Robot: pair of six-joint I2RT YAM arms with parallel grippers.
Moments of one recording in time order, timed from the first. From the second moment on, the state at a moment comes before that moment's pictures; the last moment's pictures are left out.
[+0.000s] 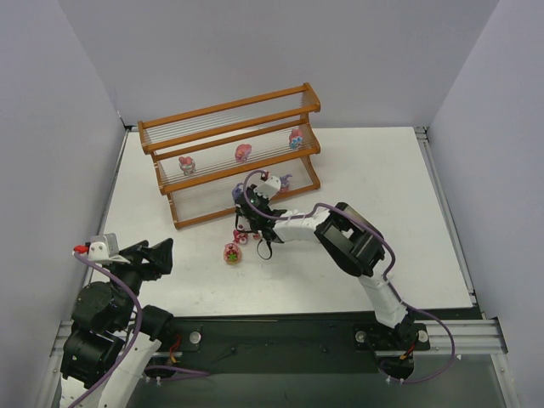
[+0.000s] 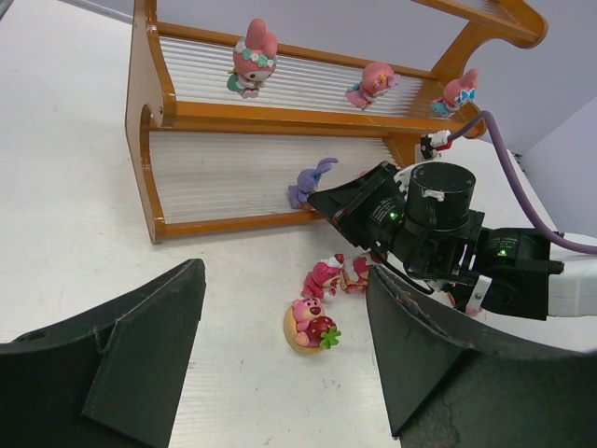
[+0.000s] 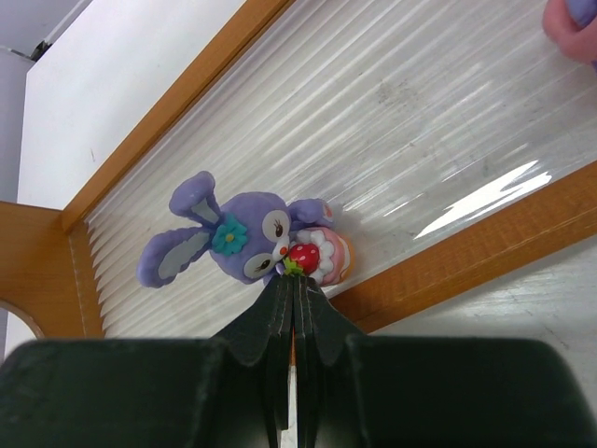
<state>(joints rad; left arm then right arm) -0.37 0.04 0.68 -0.68 -0.26 -0.45 0.90 2.19 1.34 0.33 0.58 1.00</state>
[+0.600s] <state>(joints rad) -0.37 0.04 0.68 -0.68 -0.26 -0.45 0.93 2.21 1.36 0.34 0.59 1.02</state>
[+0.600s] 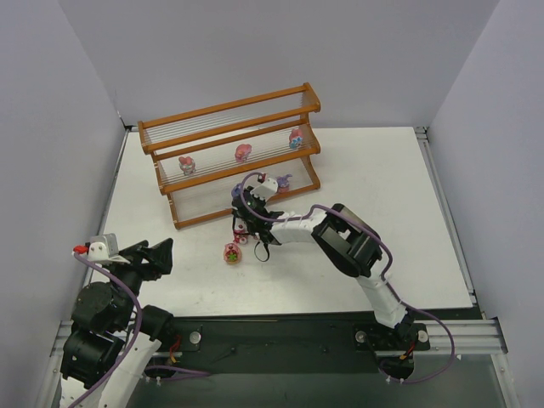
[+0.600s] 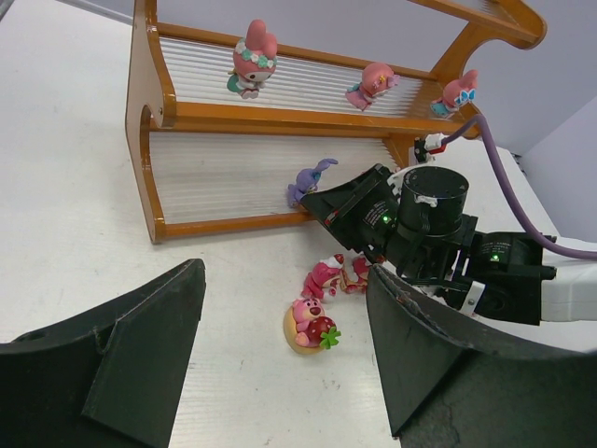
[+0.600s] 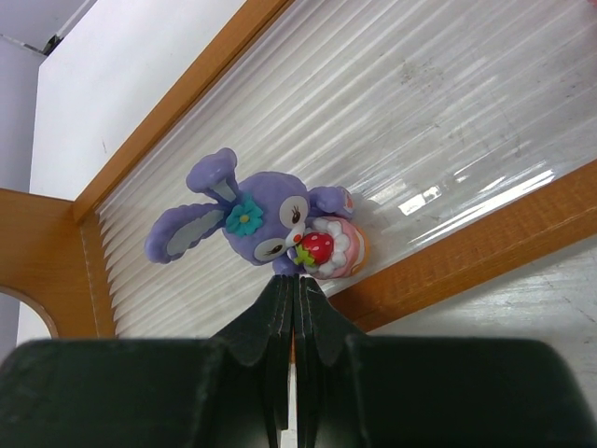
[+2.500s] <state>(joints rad) -1.04 1.04 0.71 0.04 -0.13 -0.41 0.95 0.68 0.39 -0.69 0.92 1.31</state>
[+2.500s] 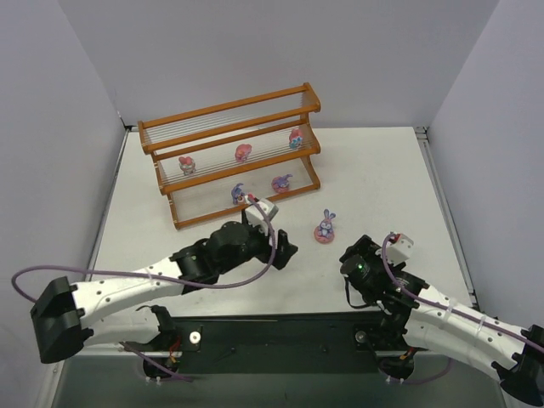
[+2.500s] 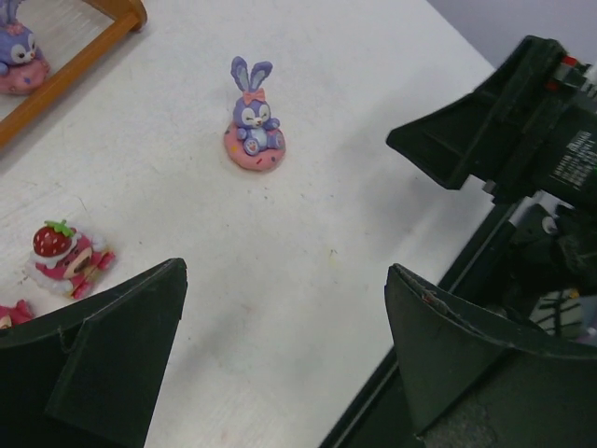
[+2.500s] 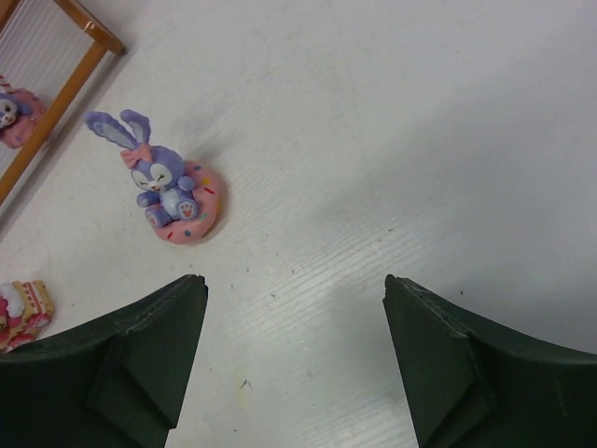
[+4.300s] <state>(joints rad) -1.17 2.21 1.10 0.81 -0.61 -0.29 0.90 0.38 0.26 -0.93 0.92 1.44</state>
